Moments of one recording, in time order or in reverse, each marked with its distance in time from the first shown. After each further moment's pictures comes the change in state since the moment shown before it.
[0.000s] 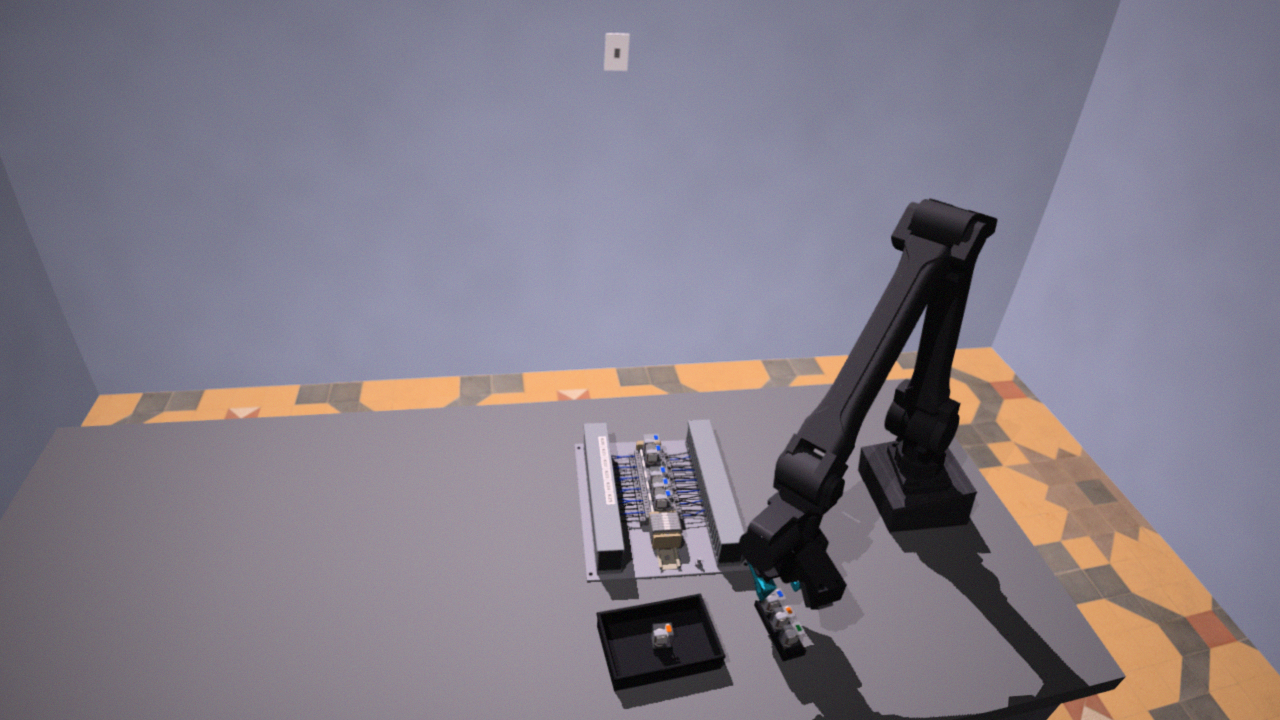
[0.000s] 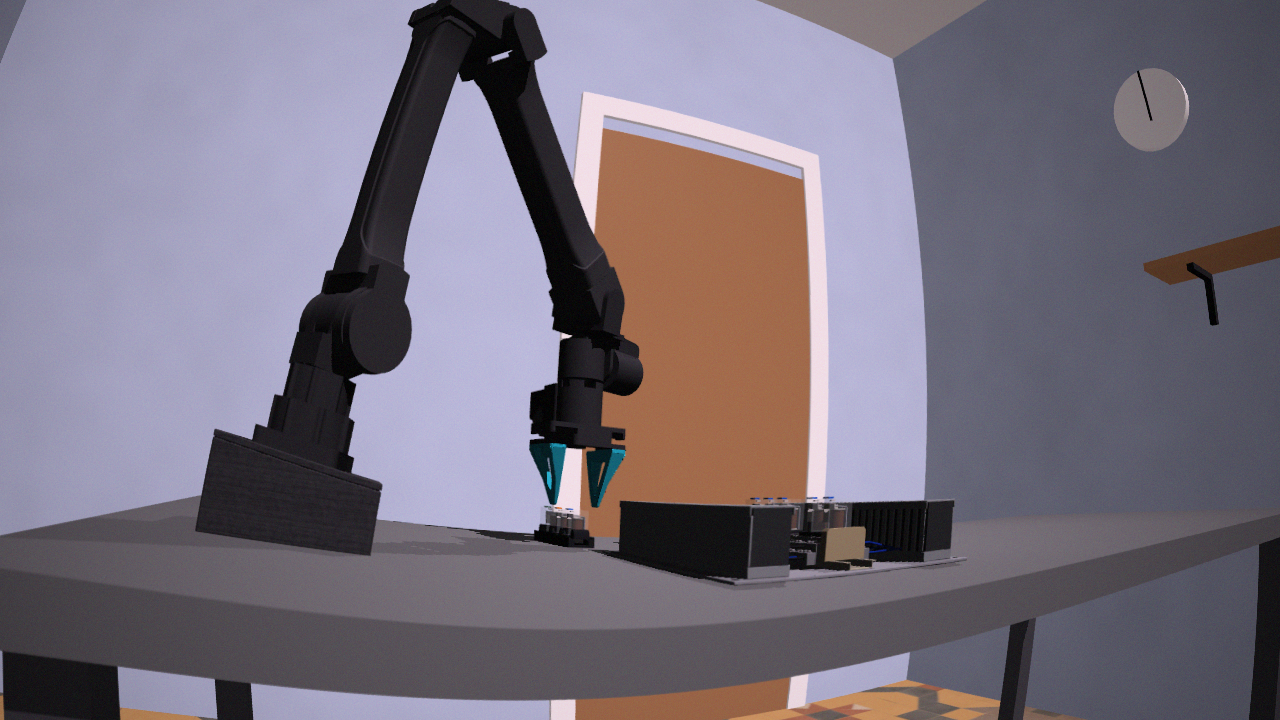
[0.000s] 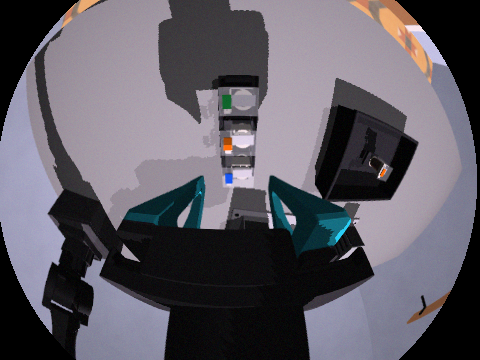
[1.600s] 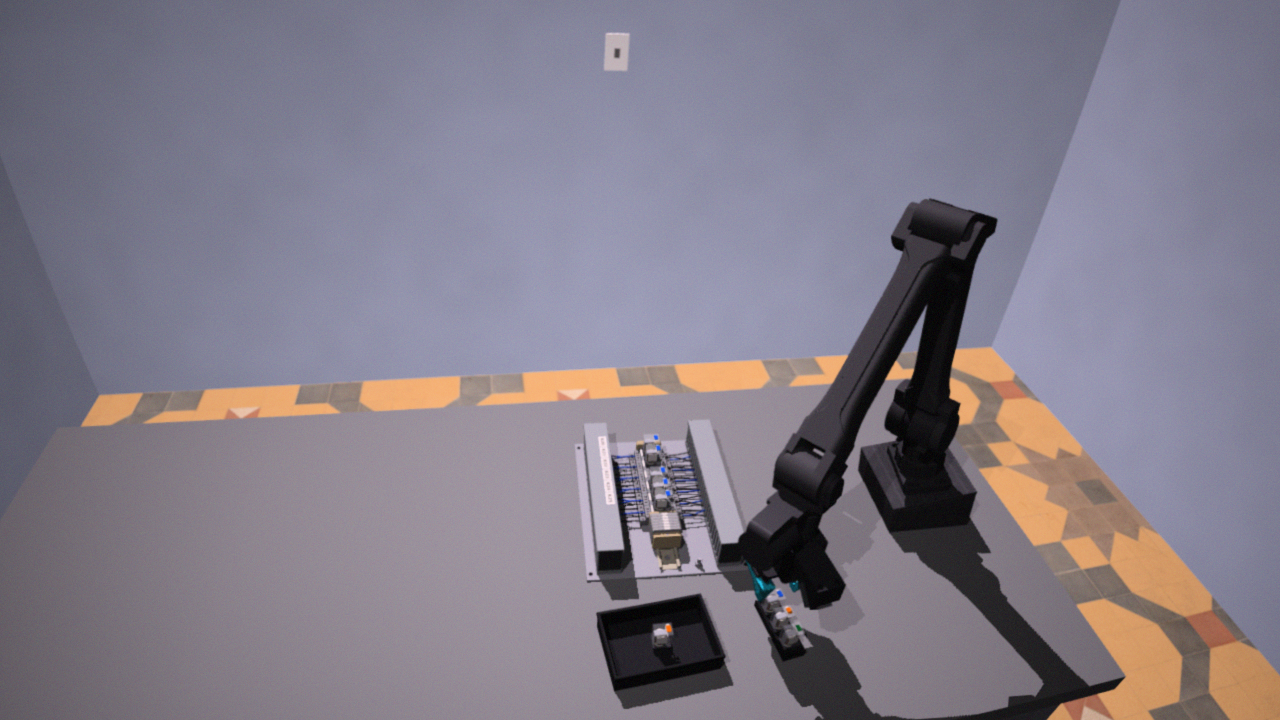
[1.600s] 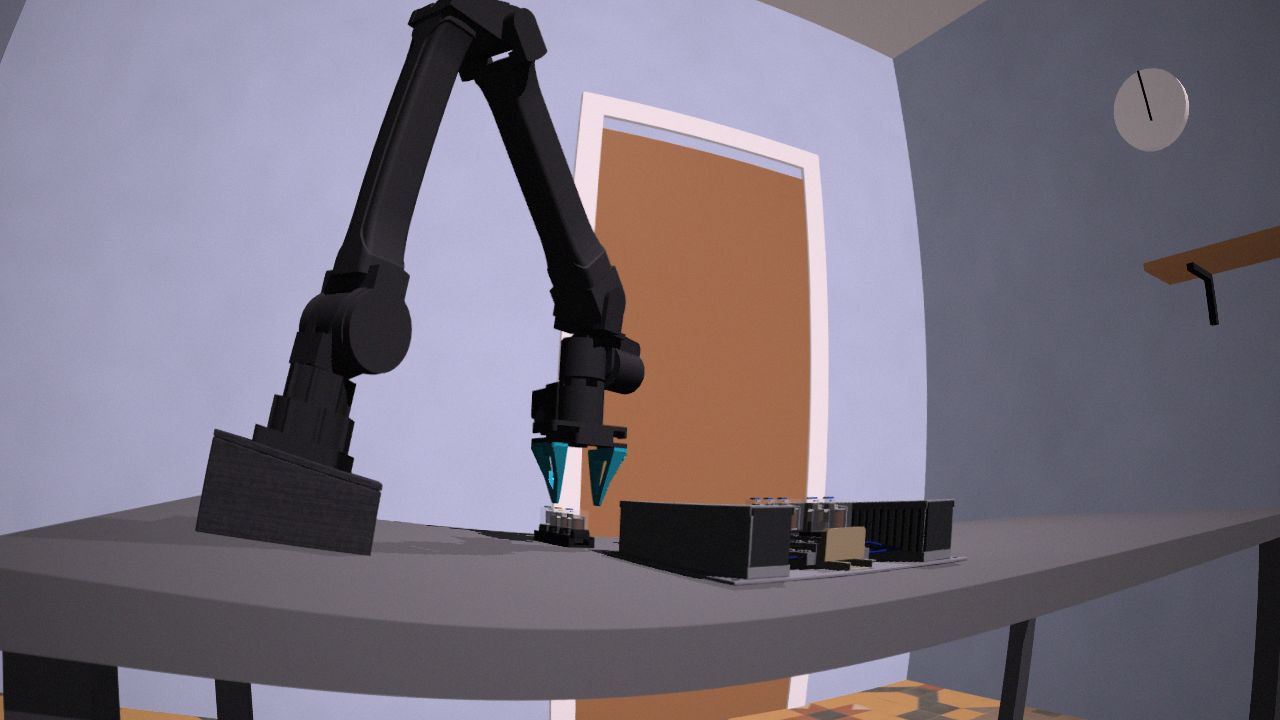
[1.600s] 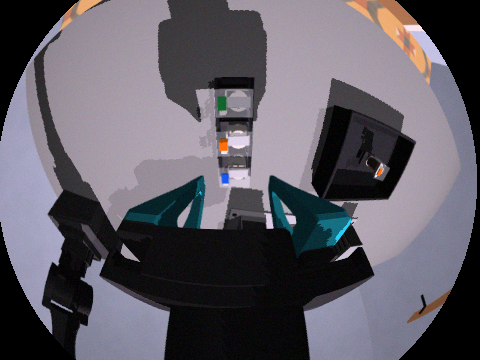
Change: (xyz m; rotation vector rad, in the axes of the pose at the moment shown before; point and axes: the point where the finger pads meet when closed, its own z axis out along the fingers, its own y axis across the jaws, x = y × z) arm -0.001 -0.003 -0.002 0.006 -0.003 0.001
